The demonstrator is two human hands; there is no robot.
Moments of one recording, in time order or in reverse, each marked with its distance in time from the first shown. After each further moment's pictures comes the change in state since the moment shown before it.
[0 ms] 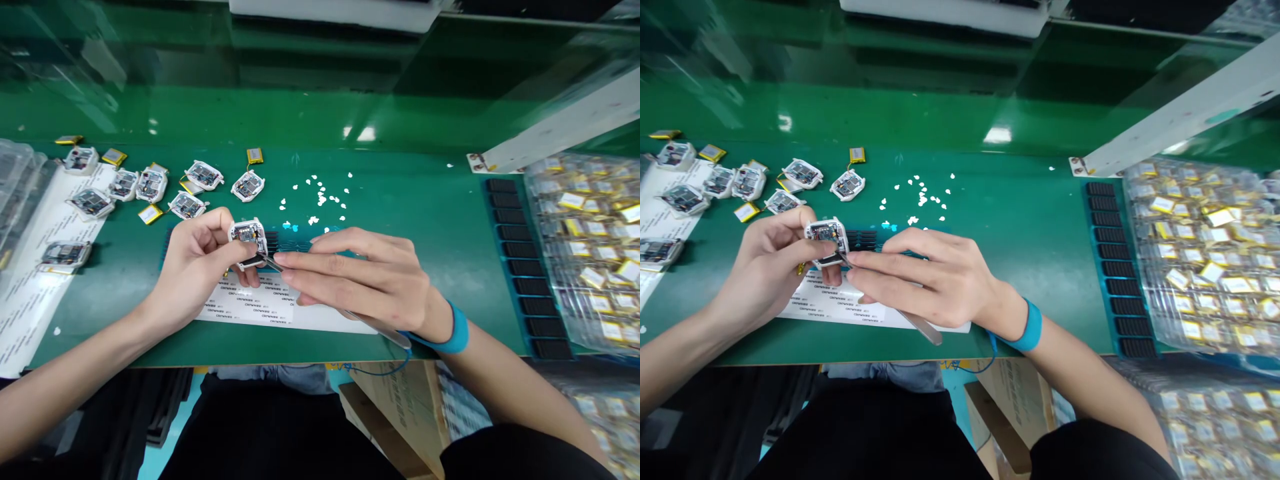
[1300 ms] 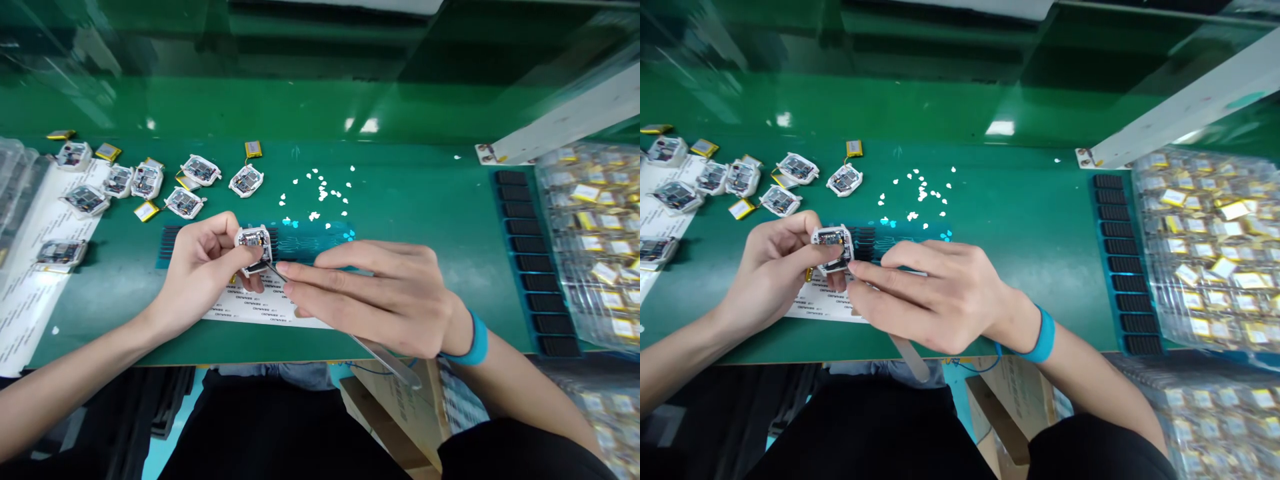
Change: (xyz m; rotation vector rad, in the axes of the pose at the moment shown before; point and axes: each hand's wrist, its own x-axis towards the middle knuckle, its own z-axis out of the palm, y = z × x) left_hand -0.003 -0.013 -0.001 0.006 -0.023 -0.011; right_hand 0.004 -0.012 -0.010 -0.086 -0.034 -0.024
